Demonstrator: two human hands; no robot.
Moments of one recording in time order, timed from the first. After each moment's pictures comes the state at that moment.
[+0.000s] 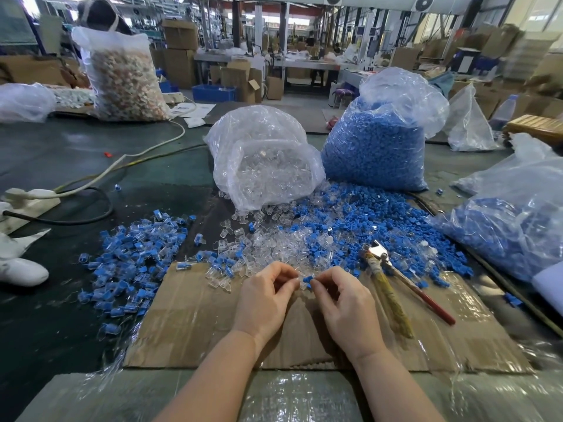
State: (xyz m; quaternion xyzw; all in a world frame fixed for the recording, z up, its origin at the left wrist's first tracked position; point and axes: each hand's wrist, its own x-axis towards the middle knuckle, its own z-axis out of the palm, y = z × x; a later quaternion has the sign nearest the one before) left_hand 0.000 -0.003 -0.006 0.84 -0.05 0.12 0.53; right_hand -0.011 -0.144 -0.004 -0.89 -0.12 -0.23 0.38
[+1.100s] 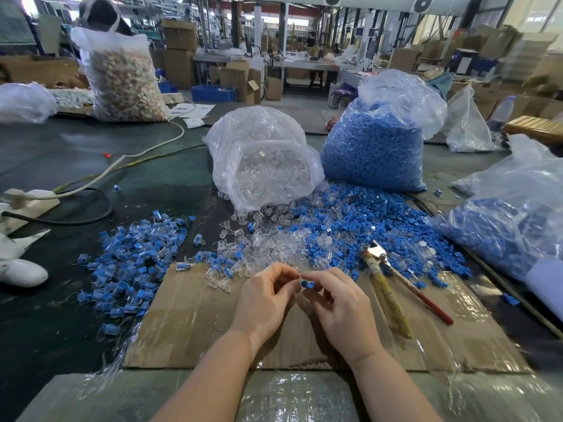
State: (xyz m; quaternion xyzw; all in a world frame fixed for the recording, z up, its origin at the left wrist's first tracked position) left_hand 0.000 -0.002 -0.005 0.82 -0.07 0.08 0.56; right_hand -0.011 -0.146 -0.006 -0.89 -0.19 -0.23 0.35
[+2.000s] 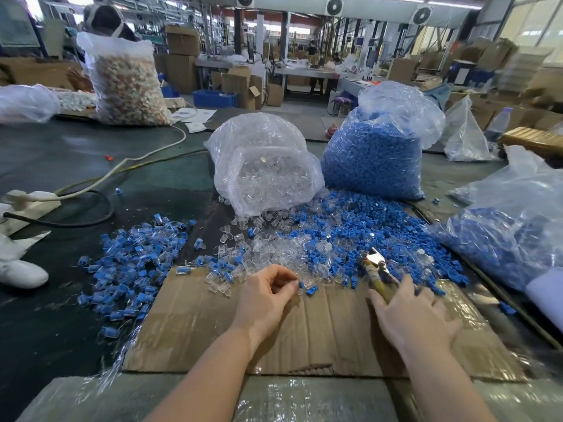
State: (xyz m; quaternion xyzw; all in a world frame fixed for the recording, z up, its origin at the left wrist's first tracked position) left_hand 0.004 -0.002 0.001 0.80 -0.04 0.06 0.59; right_hand -0.005 -0.208 0.017 -0.97 0.25 0.02 0.05
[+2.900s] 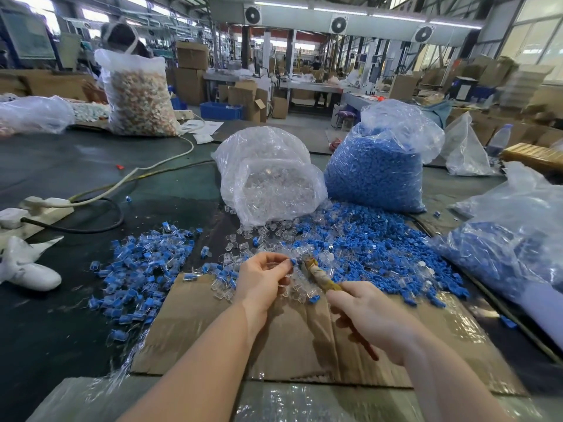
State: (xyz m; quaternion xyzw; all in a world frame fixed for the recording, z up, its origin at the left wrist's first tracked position) left_hand 0.023 0.003 0.029 0.64 0.10 0.02 0.76; right_hand -0.020 -0.158 0.071 -0.87 0.00 0.17 0.47
